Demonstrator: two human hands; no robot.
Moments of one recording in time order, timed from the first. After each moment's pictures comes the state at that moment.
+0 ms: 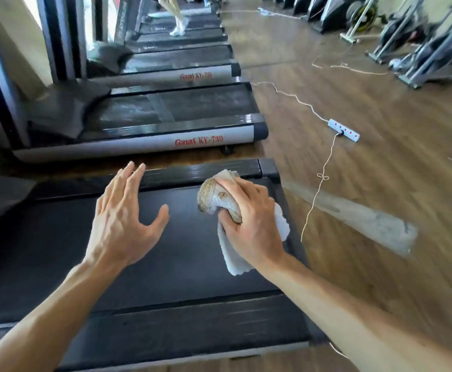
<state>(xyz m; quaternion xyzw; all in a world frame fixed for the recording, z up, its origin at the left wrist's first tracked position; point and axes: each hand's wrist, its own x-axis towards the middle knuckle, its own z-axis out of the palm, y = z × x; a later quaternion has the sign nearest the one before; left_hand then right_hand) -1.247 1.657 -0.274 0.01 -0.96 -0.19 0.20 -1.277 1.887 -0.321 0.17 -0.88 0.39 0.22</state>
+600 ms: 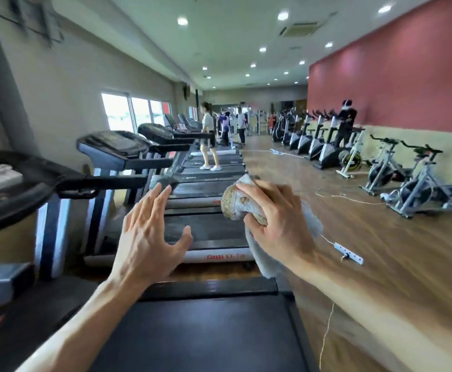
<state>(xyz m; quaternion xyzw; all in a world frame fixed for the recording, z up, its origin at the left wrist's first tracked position) -1.037 1.644 0.150 -0.05 -0.90 -0.15 0.40 -1.109 1.892 0.145 0.29 -0.82 0.26 0.42</state>
